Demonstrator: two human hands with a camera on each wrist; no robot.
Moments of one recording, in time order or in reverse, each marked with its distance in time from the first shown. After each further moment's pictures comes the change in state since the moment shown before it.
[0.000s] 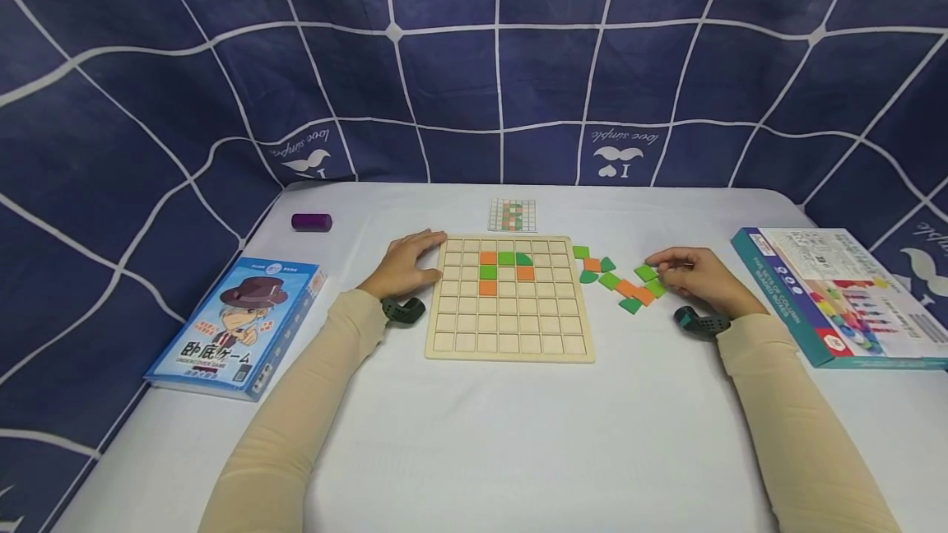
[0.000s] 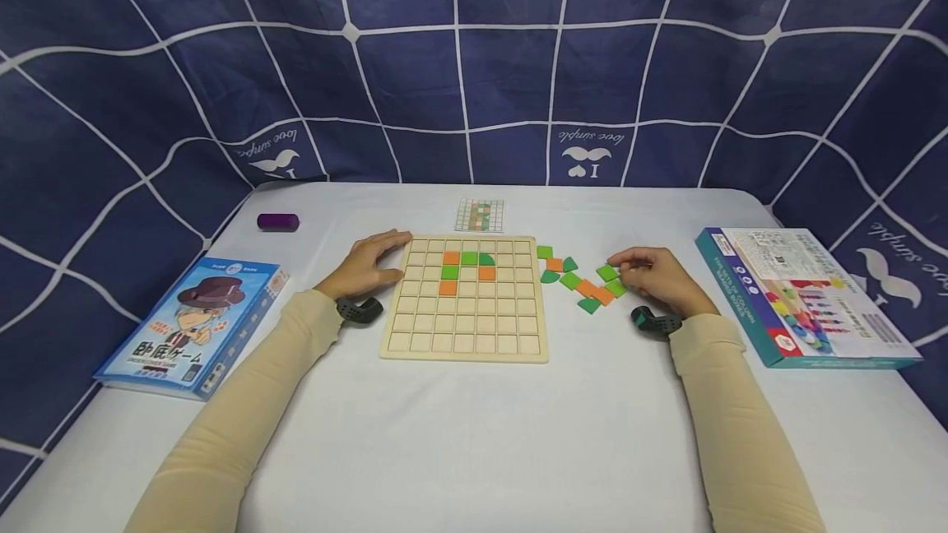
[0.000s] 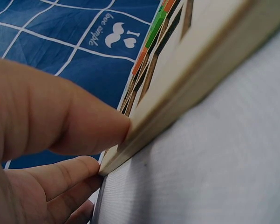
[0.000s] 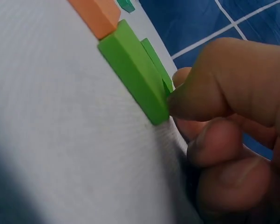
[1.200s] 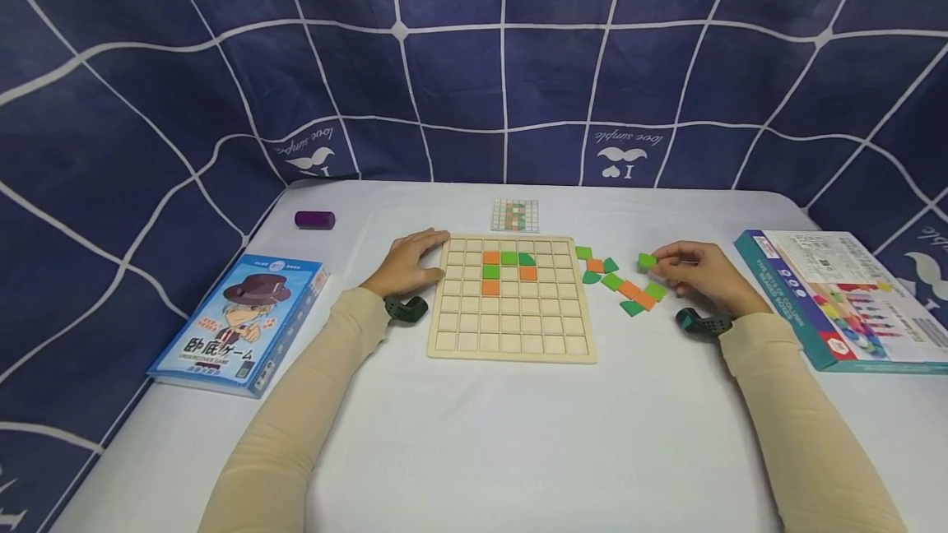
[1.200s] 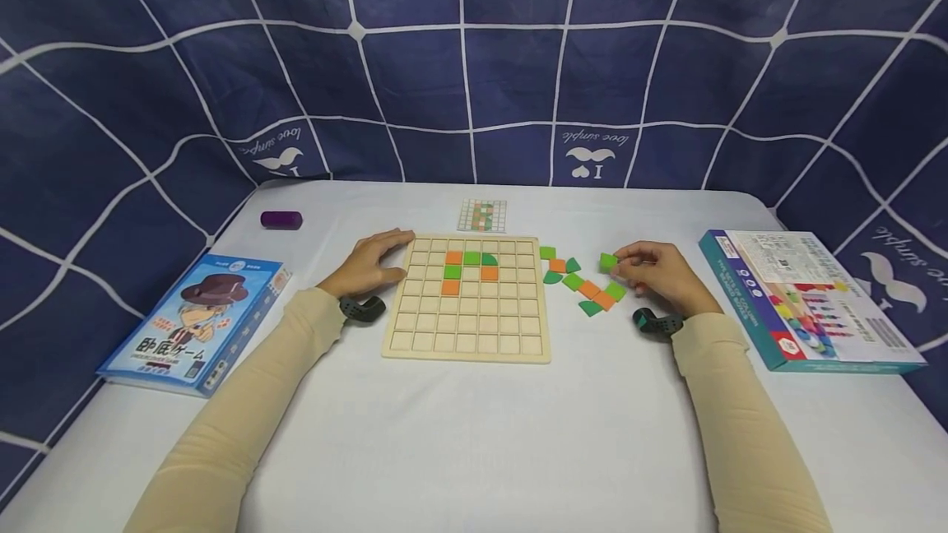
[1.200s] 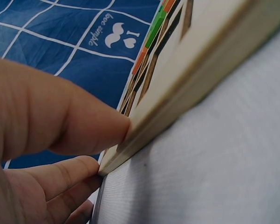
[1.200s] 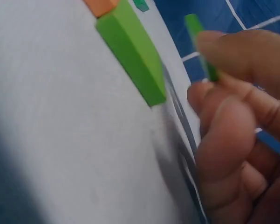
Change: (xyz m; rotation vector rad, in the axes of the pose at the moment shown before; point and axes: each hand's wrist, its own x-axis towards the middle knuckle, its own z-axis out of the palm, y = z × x) left_hand -0.001 0.000 0.000 0.001 -0.003 -0.004; right_hand 0.001 -0.013 0.001 0.003 0.035 0.039
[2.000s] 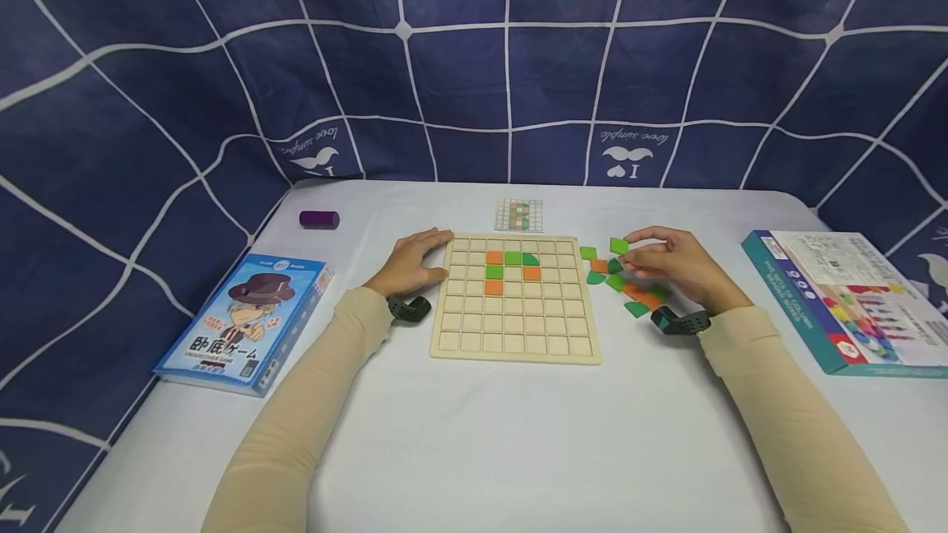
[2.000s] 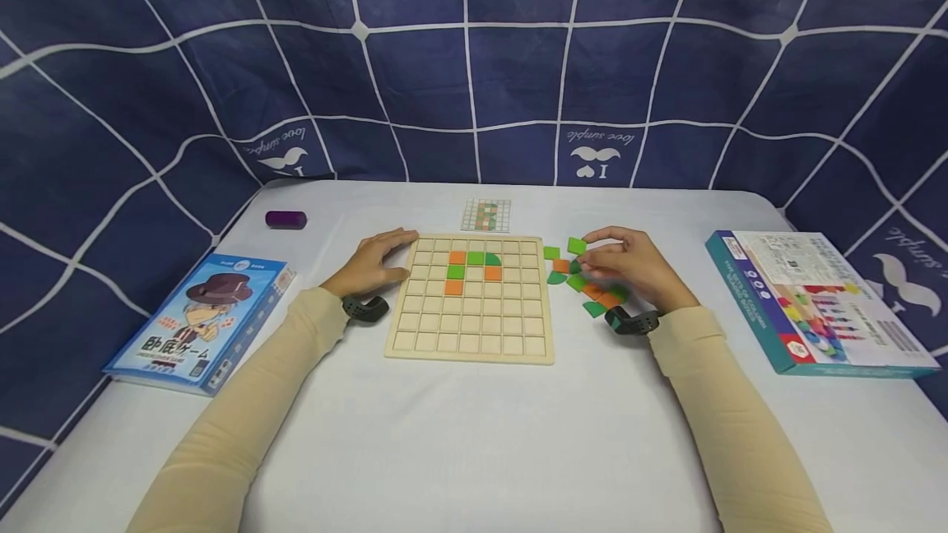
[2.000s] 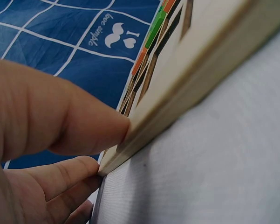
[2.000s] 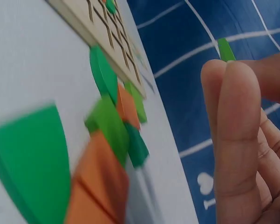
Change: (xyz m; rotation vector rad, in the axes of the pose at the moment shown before) left_hand 0.001 0.000 0.000 -0.008 0.002 -0.002; right_hand 0.005 -0.057 0.032 0.421 -0.081 0.031
